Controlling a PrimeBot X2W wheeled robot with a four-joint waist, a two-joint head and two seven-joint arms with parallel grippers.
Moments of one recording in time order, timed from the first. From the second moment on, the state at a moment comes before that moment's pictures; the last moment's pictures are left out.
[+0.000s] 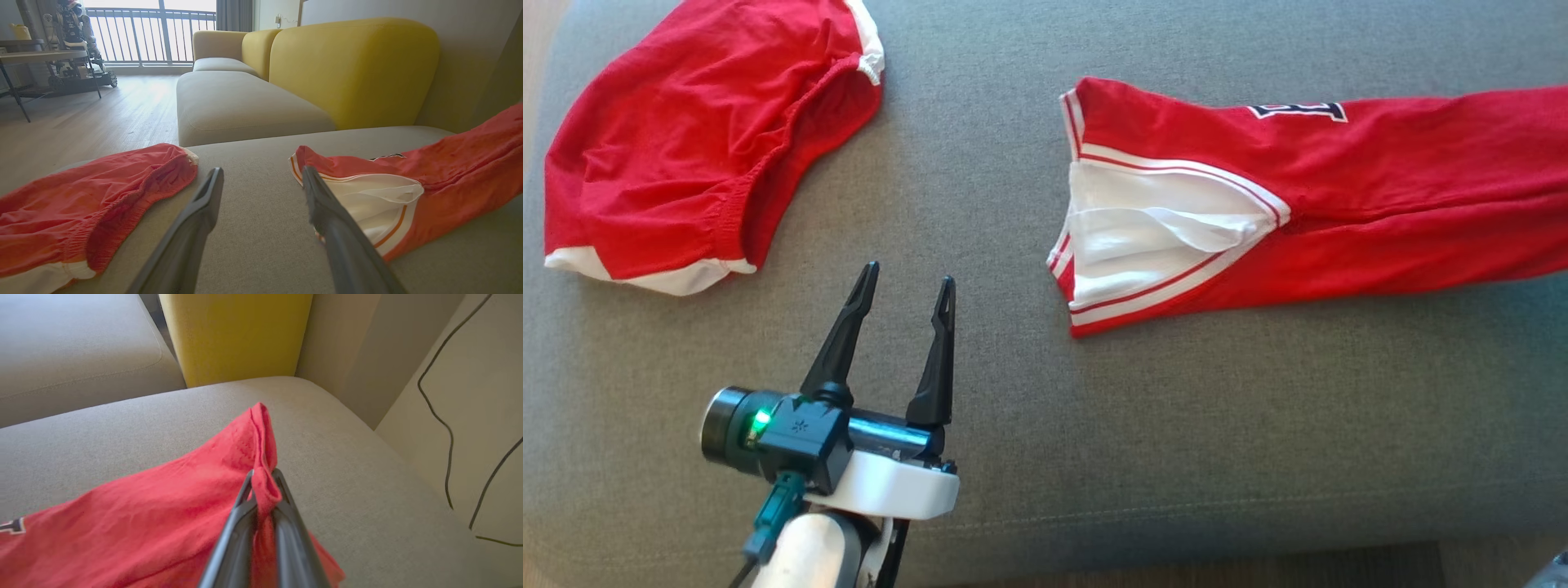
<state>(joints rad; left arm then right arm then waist) -0.05 0.07 -0.34 -0.10 -0.07 0.07 -0.25 -0.61 -0.14 -0.65 0.33 -0.14 0.13 0.32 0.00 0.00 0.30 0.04</state>
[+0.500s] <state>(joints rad) -0.04 0.06 -0.35 -0.09 -0.07 0.05 -0.25 -0.52 -0.06 -0.36 0.02 0.15 0.13 0.57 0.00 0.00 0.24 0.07</state>
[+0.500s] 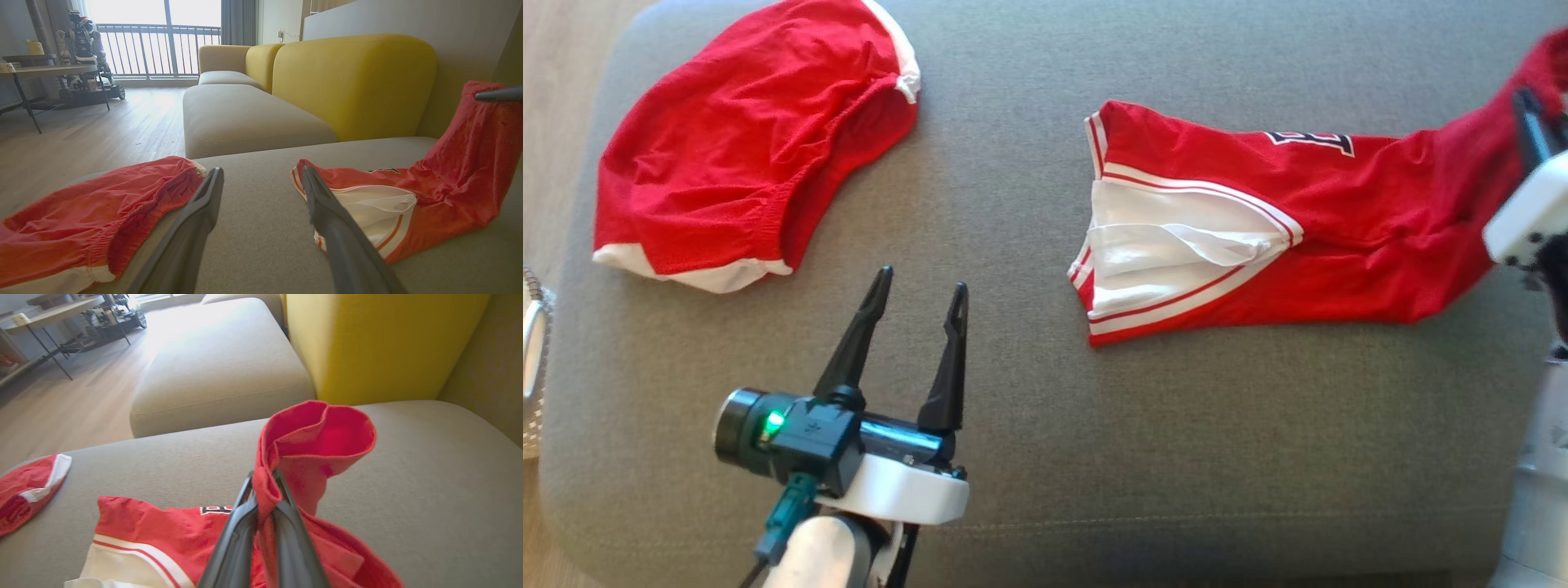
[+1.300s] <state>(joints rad) -0.04 0.06 -0.42 -0.07 -0.12 0.08 -0.25 -0.59 -0.06 0.07 0.51 0.50 0.13 0.30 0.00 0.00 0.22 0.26</state>
